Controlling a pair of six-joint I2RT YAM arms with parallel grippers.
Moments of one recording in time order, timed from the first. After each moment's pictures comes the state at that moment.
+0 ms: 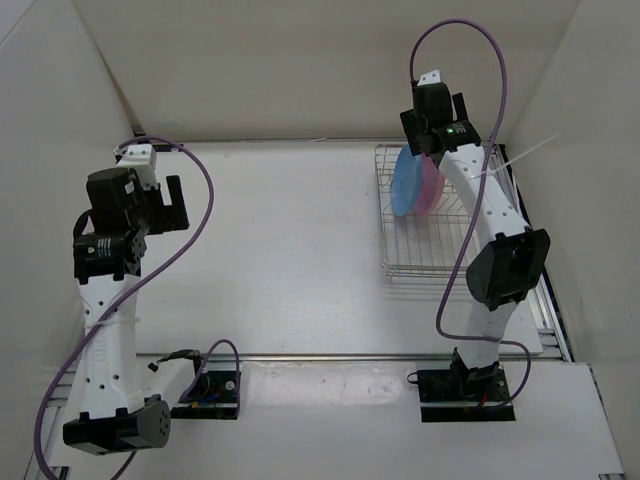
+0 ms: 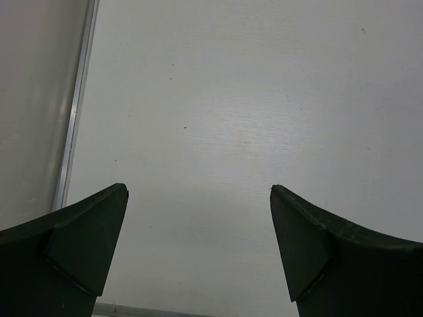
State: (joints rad) left arm 0.11 1.00 1.36 -0.89 0.01 0.04; right arm 0.32 1.87 1.96 -0.70 0.58 -0.23
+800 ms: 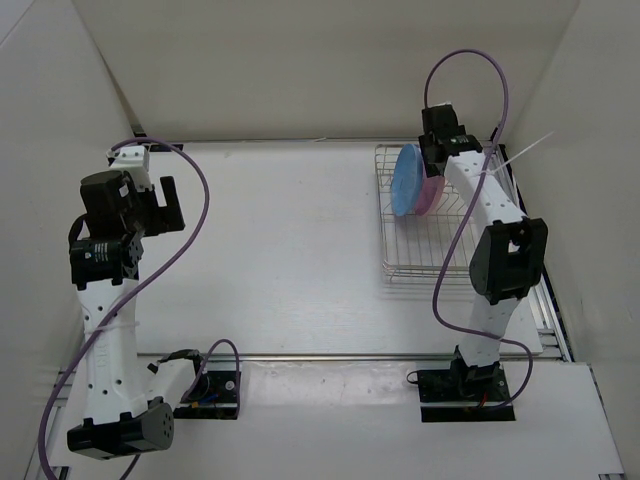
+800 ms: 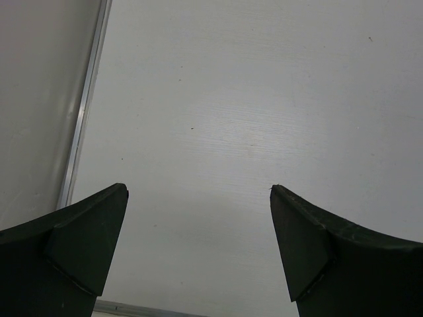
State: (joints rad) left arm 0.14 0.98 1.36 -0.89 0.01 0.04; right arm 0.22 1.91 1.80 -0.69 0.53 -0.14
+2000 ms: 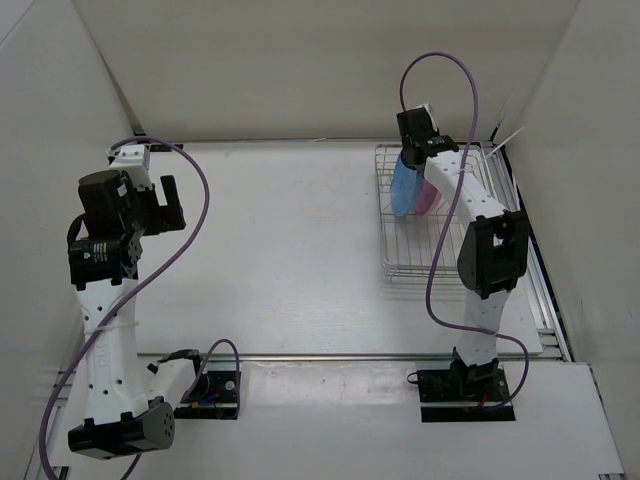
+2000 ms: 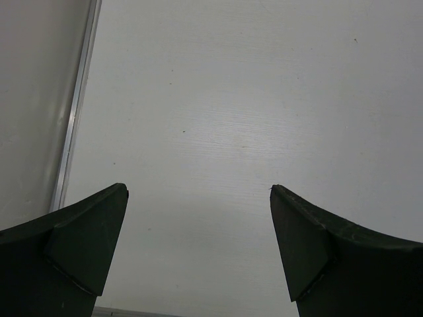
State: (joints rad) left arm 0.16 0.98 1.36 -0.88 0.05 0.04; right arm 0.31 1.98 1.84 -0.68 0.73 -0.22
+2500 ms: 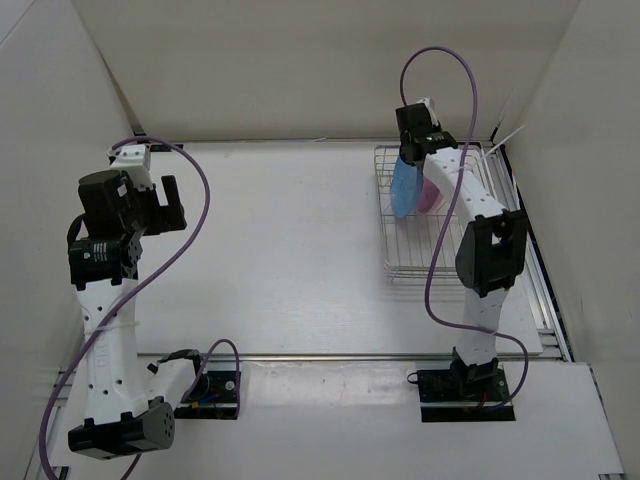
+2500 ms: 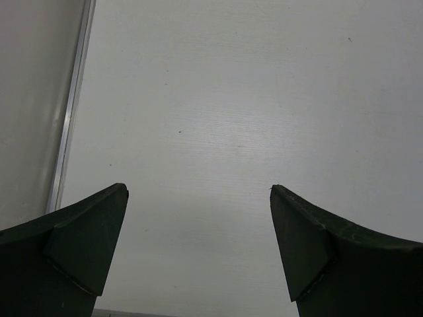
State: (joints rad) left arm 0.16 0.98 1.36 -0.88 0.07 0.04; right arm 0.31 2.00 1.88 -0.69 0.80 -0.22
